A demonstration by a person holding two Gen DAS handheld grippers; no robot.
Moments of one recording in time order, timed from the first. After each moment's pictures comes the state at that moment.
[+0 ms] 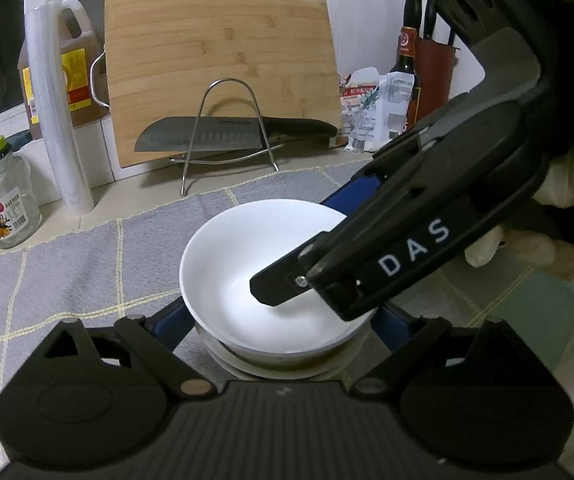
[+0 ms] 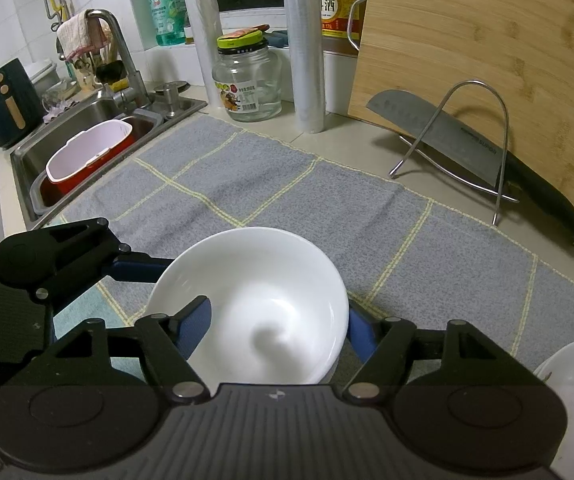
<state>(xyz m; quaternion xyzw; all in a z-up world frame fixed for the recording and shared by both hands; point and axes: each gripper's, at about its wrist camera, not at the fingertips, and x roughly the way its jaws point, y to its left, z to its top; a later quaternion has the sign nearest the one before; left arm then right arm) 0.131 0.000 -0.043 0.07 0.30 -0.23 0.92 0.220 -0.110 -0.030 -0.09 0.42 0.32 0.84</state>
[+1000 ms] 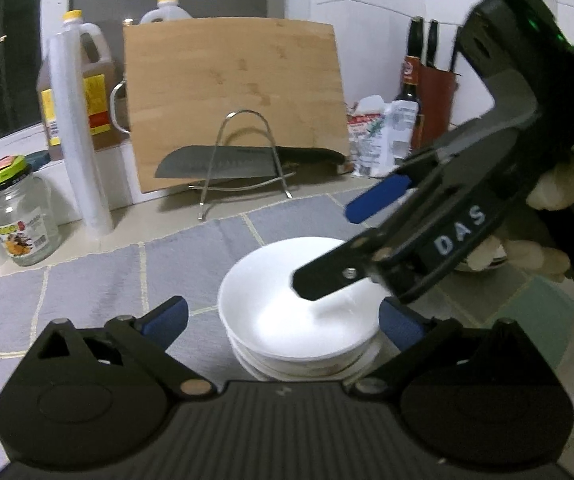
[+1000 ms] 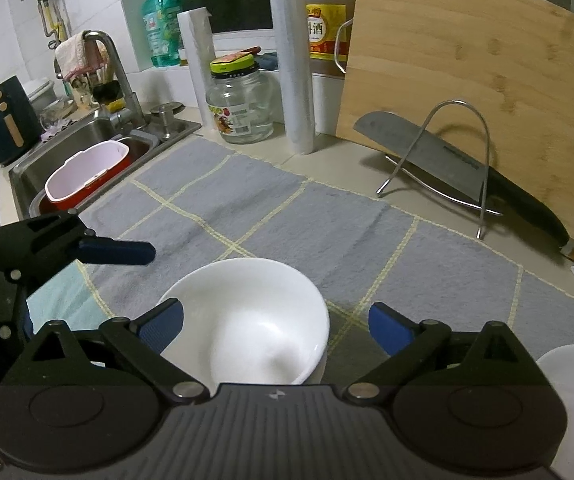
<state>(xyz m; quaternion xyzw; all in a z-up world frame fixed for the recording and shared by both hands) 0.123 0.022 -0.027 0.06 0.27 -0.22 0.93 0.218 -0.123 -0.017 -0.08 0.40 0.31 0.86</state>
